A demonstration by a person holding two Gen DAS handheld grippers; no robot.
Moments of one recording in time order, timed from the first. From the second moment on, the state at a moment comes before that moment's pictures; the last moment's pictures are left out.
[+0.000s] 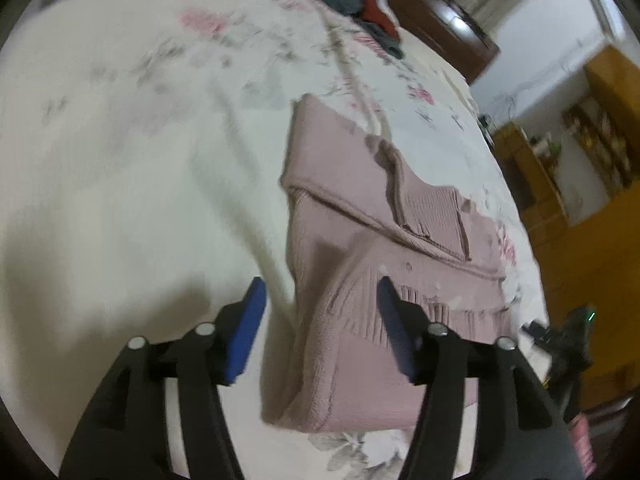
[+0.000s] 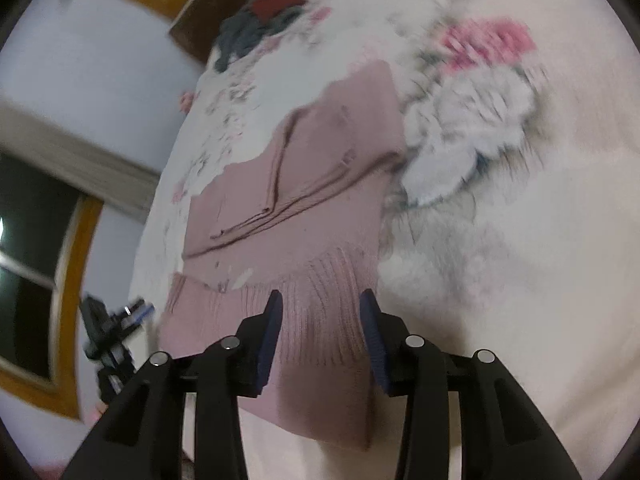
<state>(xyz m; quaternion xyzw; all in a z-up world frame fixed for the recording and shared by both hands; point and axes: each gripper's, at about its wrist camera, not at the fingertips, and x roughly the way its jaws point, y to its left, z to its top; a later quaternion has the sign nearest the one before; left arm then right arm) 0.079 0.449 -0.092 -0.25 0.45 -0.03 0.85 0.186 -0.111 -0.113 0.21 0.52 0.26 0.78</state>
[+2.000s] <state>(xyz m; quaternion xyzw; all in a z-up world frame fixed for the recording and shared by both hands) 0.102 0.378 -0.027 -0.10 0.36 -0.05 0.93 0.195 -0.065 -0.044 0.14 0.44 0.36 0.81</state>
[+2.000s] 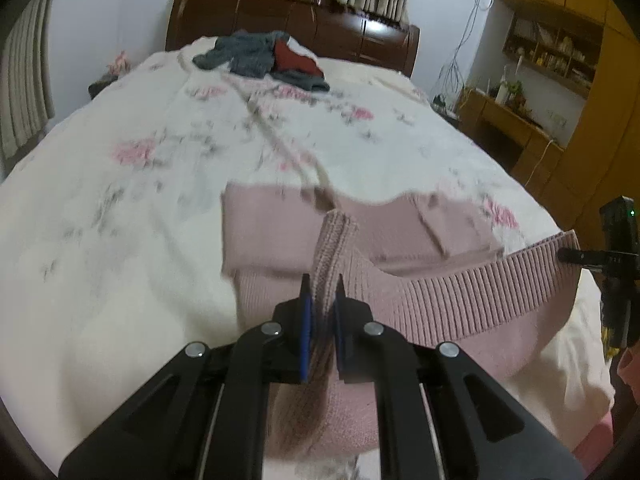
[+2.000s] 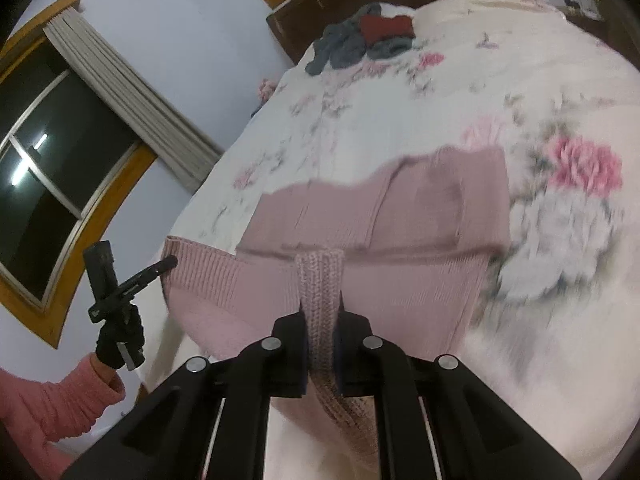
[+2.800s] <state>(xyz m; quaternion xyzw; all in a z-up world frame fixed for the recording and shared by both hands) 0.310 0.407 -0.100 -0.12 0.42 0.06 0.90 0.409 -0.009 -0.086 0.09 0.49 0.21 0.84</state>
